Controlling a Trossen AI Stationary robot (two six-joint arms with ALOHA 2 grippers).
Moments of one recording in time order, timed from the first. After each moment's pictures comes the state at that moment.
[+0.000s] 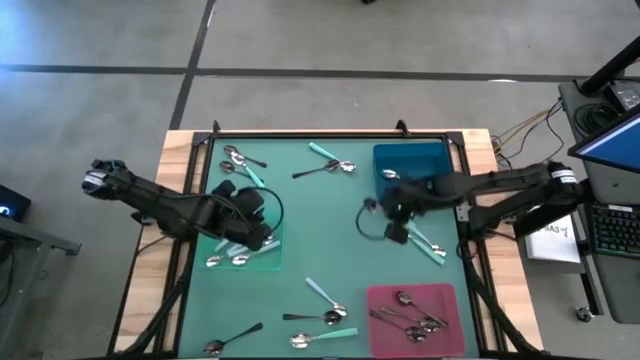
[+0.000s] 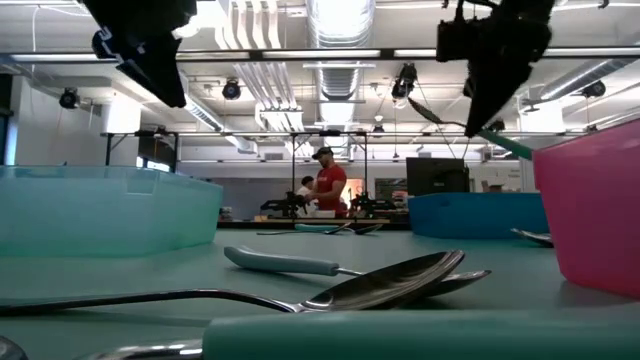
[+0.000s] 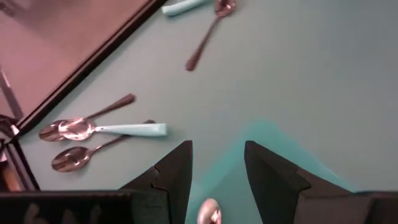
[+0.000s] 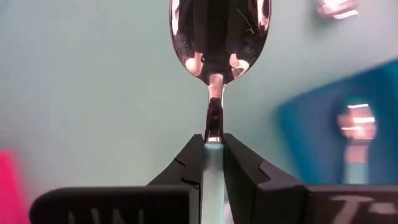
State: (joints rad) left arm -0.30 1.28 1.04 -1.10 -0.72 -0.93; right arm -0.02 1.26 1.01 -0.87 0.12 0.26
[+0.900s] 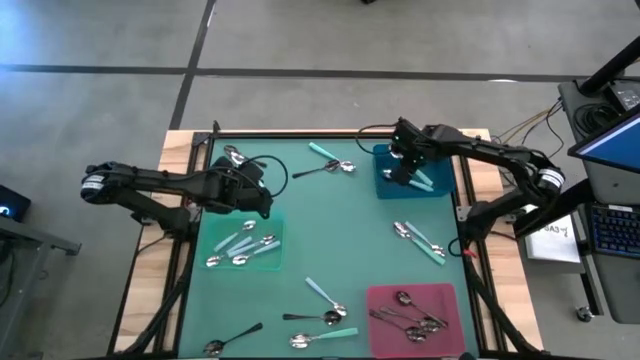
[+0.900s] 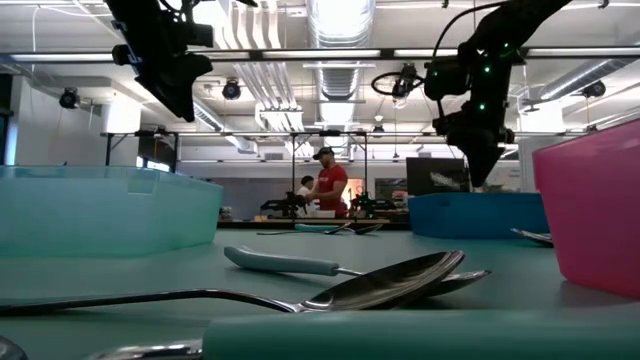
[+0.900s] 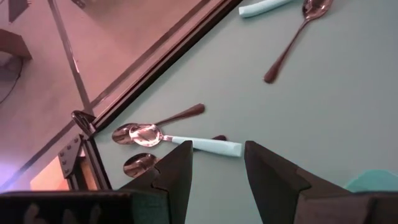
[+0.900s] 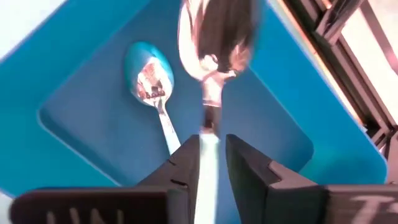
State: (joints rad) left arm -0.03 1.28 1.05 -1.12 -0.78 -0.74; right arm -0.67 1.43 1.00 -0.87 0.19 0.01
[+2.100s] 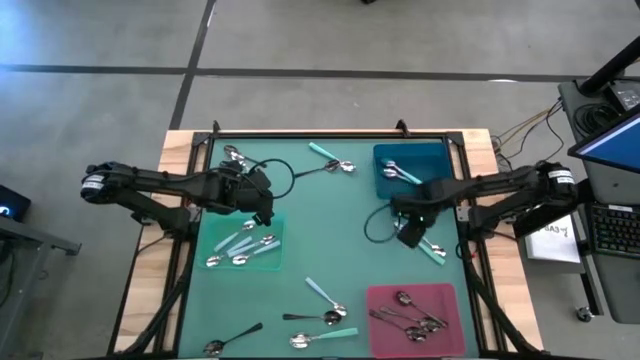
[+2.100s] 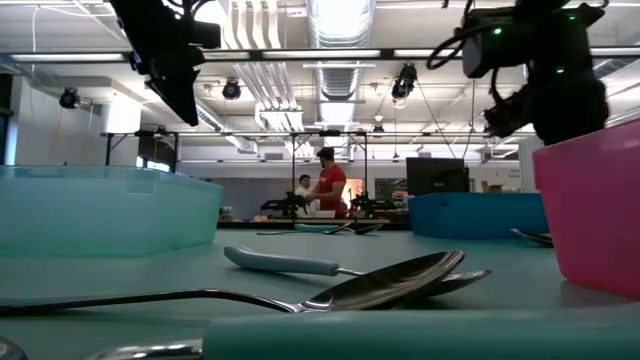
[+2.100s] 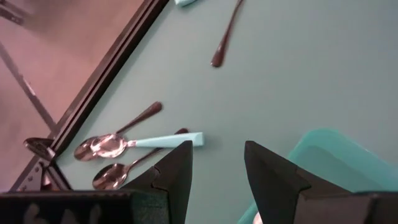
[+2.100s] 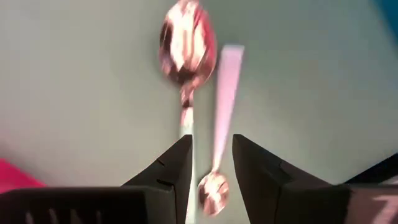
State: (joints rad) left arm -0.05 1.28 1.05 -1.03 -0.61 -0.52; right arm -0.02 1.30 0.81 -1.08 -0.09 0.68
